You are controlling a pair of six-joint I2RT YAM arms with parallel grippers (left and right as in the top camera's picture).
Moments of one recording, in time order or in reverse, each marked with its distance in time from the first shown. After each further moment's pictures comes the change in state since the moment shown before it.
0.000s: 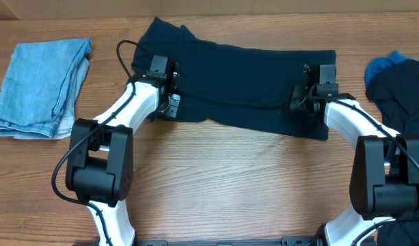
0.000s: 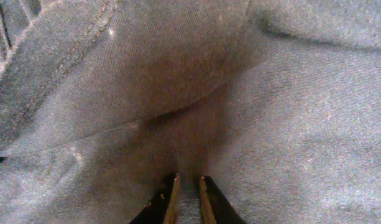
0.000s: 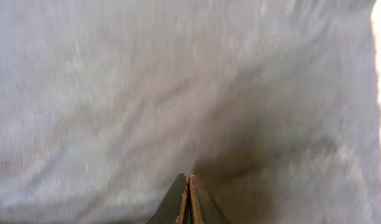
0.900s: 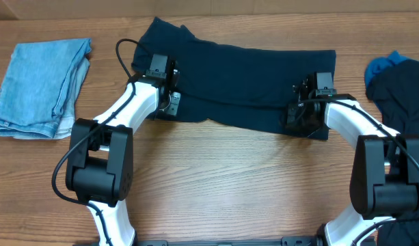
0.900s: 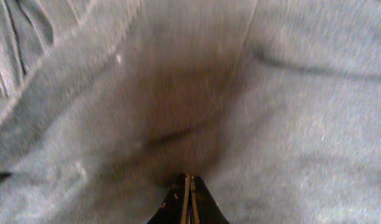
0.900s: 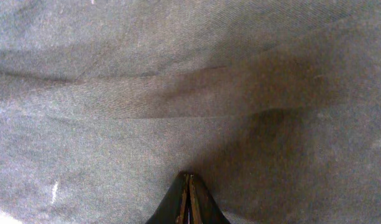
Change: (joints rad) left arm 0.000 0.000 -0.002 0.030 0.000 -0.004; right arm -0.004 0.005 -0.008 -0.300 -0.202 -0.104
